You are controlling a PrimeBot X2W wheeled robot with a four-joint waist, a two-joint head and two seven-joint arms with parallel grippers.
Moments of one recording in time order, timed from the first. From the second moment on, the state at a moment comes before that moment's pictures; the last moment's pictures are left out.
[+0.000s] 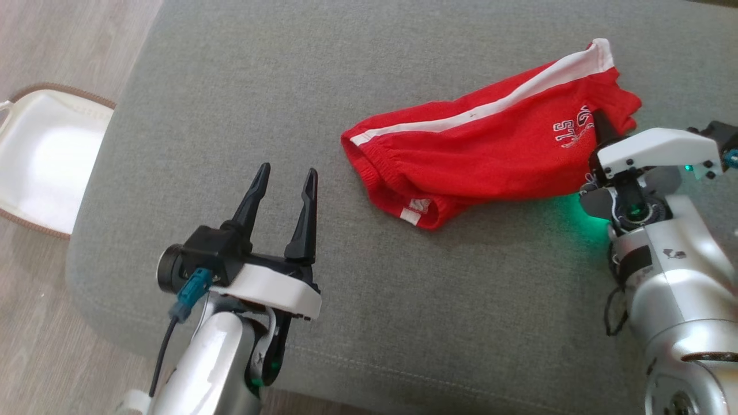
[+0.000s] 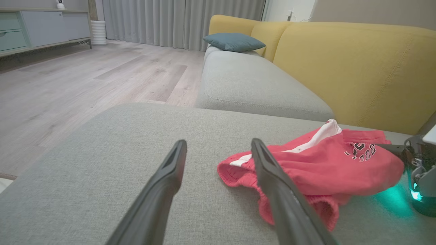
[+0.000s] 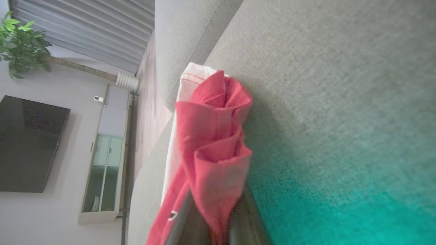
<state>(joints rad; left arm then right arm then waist) -0.24 0.04 -0.40 0.17 -0.26 0.07 -0.26 -0.83 -0.08 -0.12 1.10 0.92 0.12 0.12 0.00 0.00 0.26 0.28</state>
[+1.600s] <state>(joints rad) -0.12 0.05 -0.33 0.21 -0.24 0.05 -0.26 -0.51 -0.06 0.32 0.74 1.16 0.12 -0.21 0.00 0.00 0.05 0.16</state>
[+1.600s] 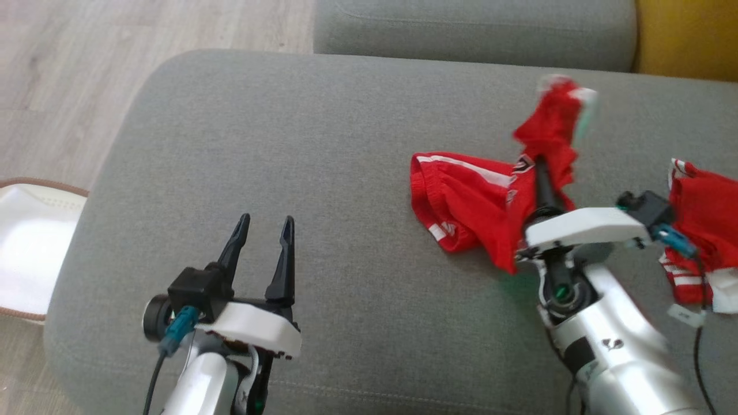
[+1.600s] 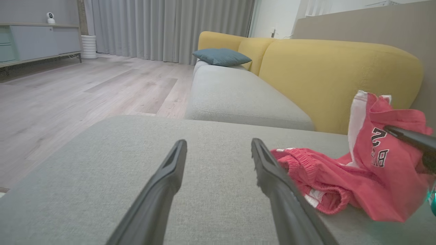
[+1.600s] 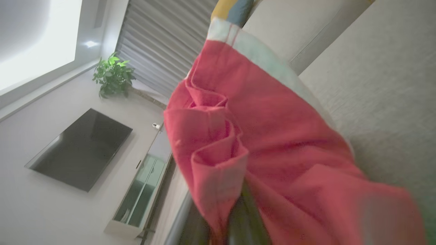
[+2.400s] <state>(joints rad) -0.10 0.05 -0.34 0.21 -0.24 0.05 -0.26 -0.55 -0.06 0.66 0.88 1.02 0.12 -0.17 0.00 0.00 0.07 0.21</state>
